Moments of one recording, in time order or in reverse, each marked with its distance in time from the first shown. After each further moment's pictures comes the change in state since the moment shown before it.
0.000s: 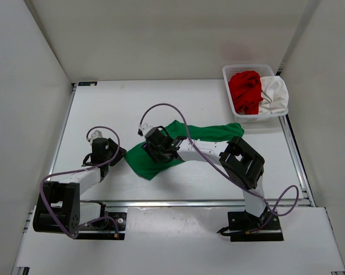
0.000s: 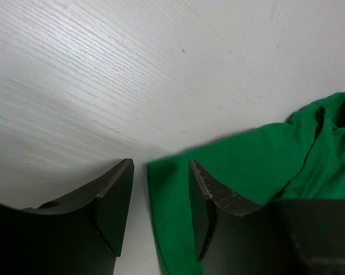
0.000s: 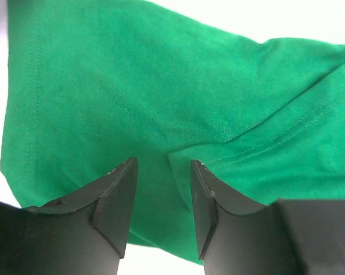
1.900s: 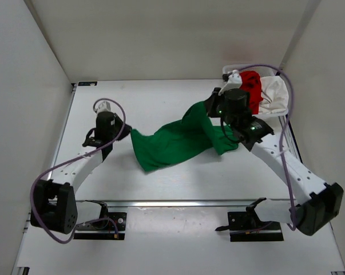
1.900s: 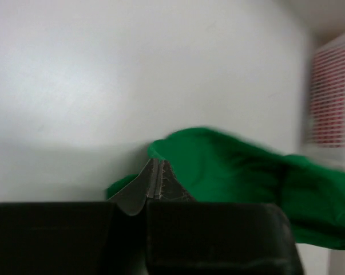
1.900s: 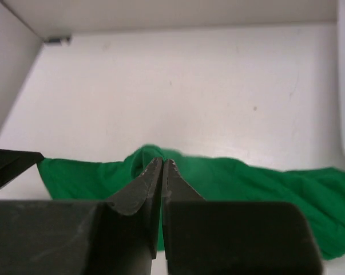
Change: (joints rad) left arm -0.137 0.029 0.380 -0.227 -0.029 0.037; right arm -0.447 -0.720 -0.156 -0.021 0.042 0.288
